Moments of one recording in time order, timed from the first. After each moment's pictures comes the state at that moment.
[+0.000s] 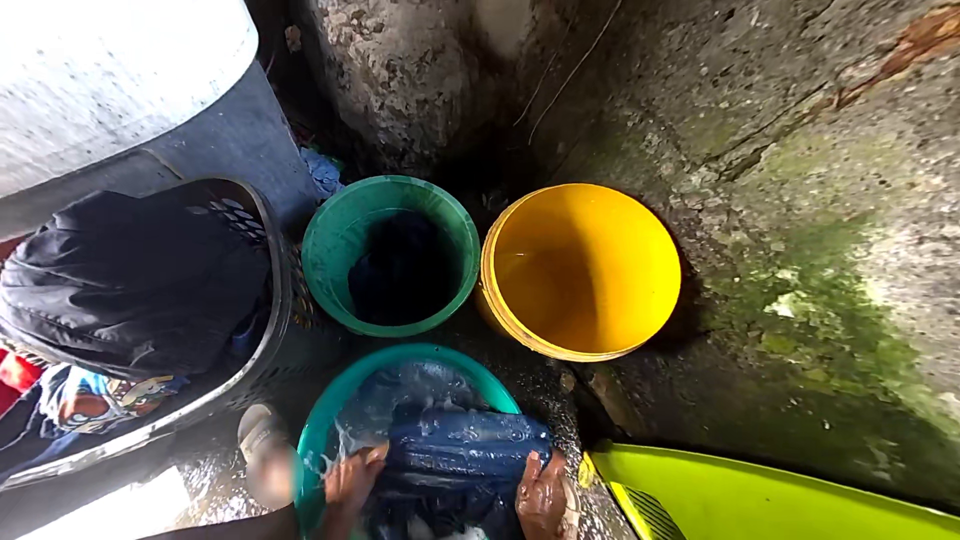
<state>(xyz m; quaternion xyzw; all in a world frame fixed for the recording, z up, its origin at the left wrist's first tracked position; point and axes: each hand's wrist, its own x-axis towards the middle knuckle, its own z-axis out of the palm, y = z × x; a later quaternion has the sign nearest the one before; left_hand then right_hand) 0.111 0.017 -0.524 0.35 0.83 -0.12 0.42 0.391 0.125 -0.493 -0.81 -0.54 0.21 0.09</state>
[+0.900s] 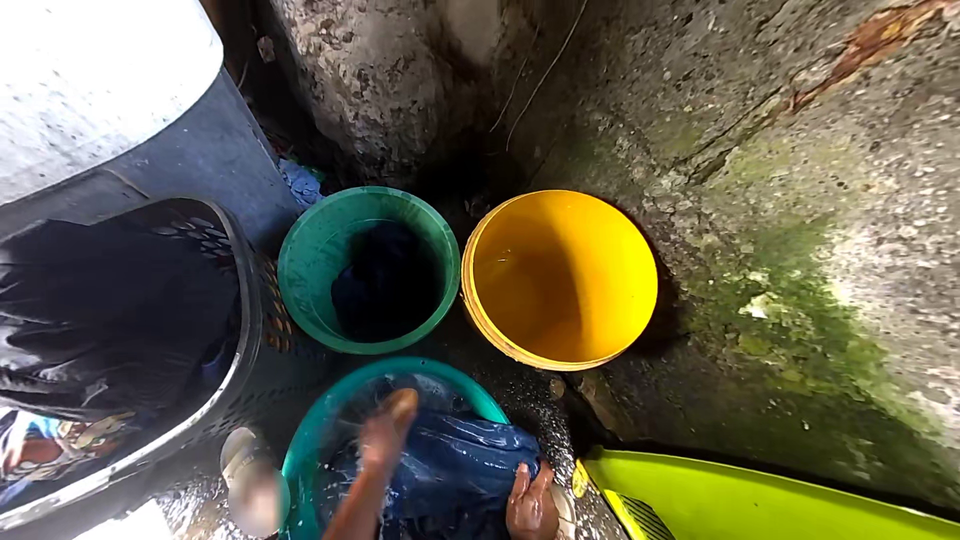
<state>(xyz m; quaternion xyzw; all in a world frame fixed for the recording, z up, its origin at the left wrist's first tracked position) 0.140 0.137 -0.486 0.37 0.85 0.01 0.38 0.388 0.125 -0.486 -0.81 -0.54 0.22 0.06</state>
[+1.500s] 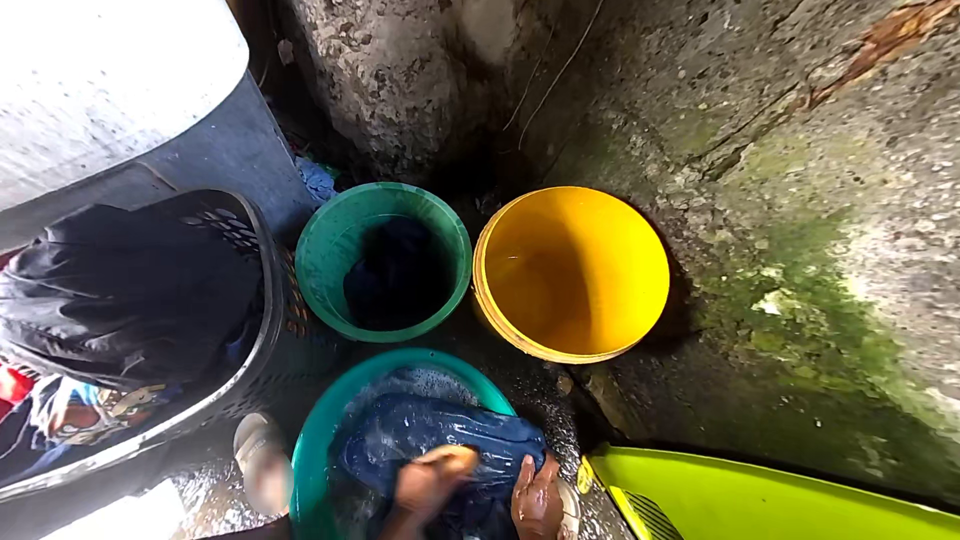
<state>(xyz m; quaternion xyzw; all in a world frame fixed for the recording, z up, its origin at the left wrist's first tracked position) 0.222 0.057 -0.519 0.50 0.78 0.07 0.36 0.390 0.124 -0.490 -0.79 -0.57 0.20 0.09</state>
